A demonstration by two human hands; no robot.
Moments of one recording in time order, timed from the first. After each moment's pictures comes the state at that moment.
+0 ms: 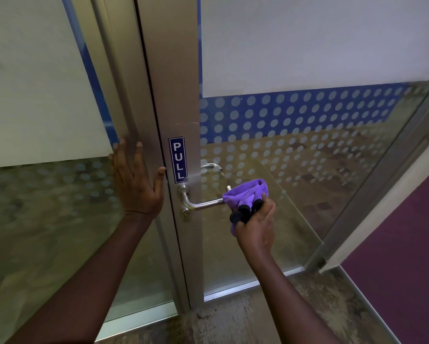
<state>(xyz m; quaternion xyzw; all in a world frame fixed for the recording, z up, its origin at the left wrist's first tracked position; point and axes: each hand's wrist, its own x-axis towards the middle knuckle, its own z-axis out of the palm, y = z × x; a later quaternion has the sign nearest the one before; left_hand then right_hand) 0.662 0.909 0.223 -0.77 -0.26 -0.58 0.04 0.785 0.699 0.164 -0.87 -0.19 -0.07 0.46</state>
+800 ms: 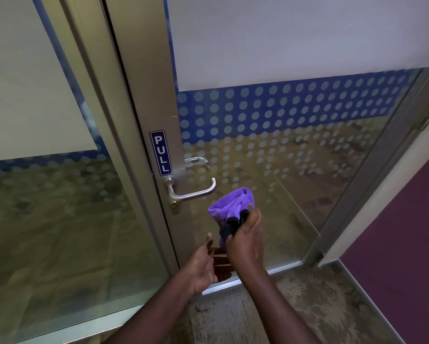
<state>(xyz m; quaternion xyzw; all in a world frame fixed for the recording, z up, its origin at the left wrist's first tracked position) 0.686 0.718 0.136 -0.38 -0.41 0.01 -0.83 0.764 0.648 0.151 -0.88 -0.24 0.00 0.42</state>
